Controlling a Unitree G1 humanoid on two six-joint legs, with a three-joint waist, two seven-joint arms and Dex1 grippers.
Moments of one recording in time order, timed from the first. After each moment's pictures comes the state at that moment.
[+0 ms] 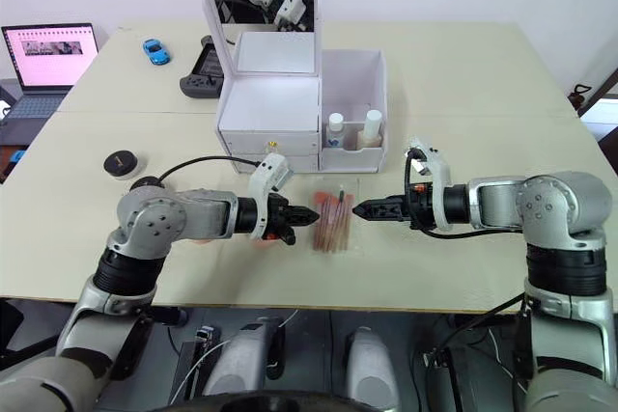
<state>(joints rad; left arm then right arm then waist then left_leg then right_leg) -0.56 0.35 -0.19 -0.18 -0.94 1.32 -0.15 -0.57 -0.72 -0.15 -0.03 0.98 1.61 0.59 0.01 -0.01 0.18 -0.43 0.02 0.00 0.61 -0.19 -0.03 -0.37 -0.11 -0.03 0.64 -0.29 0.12</state>
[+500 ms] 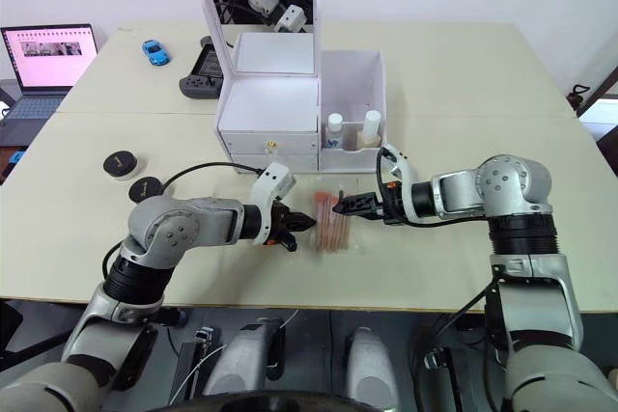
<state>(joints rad) -0.54 0.32 -0.24 -0.20 -0.75 1.30 -0.24 -0.72 -0.59 -0.04 0.26 1.03 1.61 0.45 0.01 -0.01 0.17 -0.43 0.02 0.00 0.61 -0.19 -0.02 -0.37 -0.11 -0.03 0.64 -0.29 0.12</state>
